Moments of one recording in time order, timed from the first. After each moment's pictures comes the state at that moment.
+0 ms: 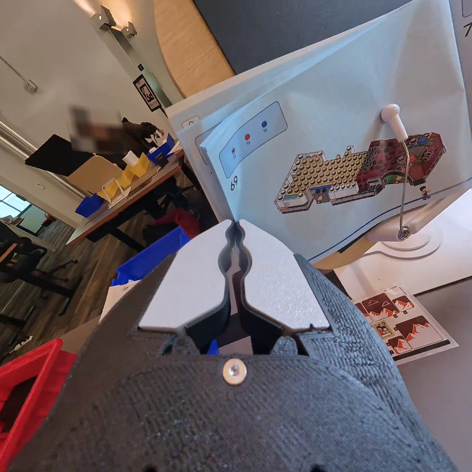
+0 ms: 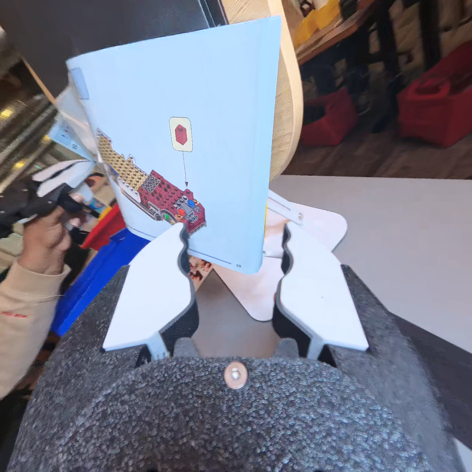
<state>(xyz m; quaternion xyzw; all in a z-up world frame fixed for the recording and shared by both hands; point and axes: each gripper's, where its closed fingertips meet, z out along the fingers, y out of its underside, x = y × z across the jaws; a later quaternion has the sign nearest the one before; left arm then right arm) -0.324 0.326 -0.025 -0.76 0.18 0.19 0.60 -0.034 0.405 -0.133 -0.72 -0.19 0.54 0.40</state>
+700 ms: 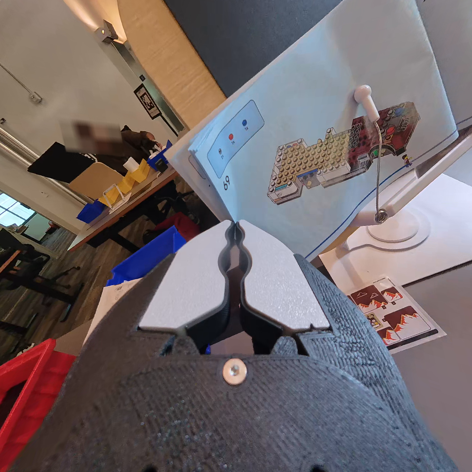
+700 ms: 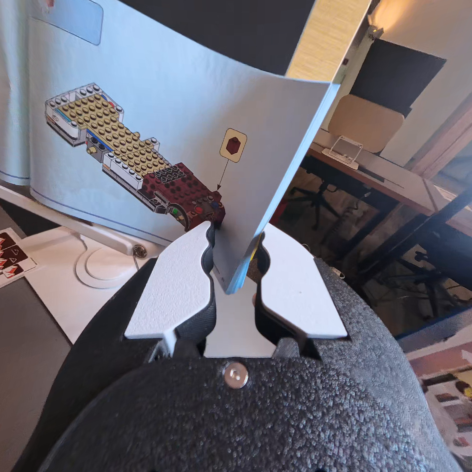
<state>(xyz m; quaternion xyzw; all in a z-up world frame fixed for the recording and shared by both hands) -0.311 0.316 -0.040 -0.75 0.19 0.19 0.61 -0.004 0.457 -0.065 -0.67 -0.36 0.13 0.63</state>
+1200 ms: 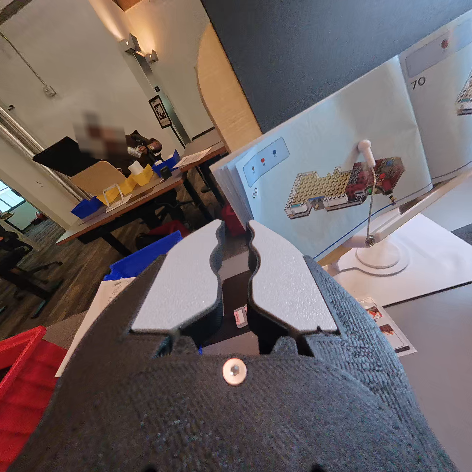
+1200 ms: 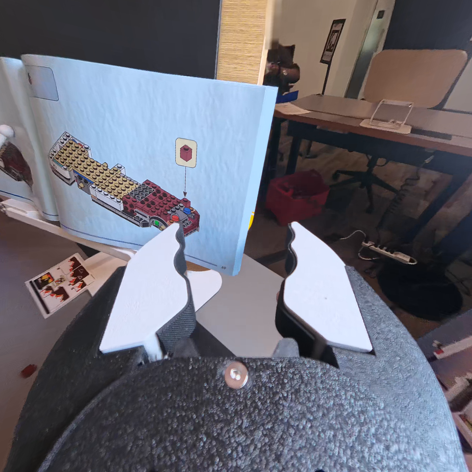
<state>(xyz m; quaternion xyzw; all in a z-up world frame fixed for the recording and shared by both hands) -0.317 0.293 -0.010 -0.73 0.14 0.16 0.65 0.010 0.466 -0.062 -0.70 -0.32 0.26 0.58</state>
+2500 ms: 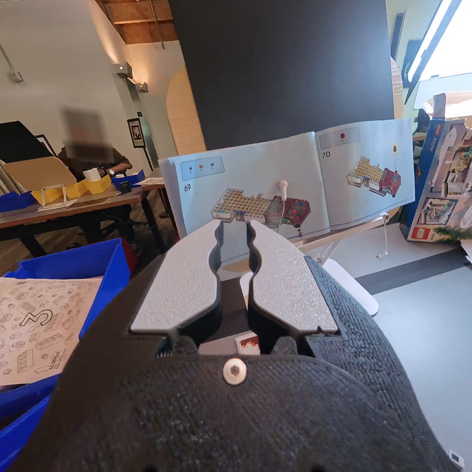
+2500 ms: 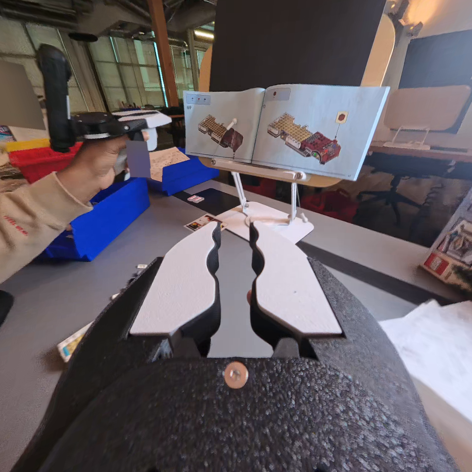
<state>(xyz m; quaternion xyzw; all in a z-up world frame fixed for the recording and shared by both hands) -0.268 0.271 -0.017 -0.68 0.07 0.02 0.73 0.053 0.163 -0.069 -0.65 -0.30 0.31 0.63</state>
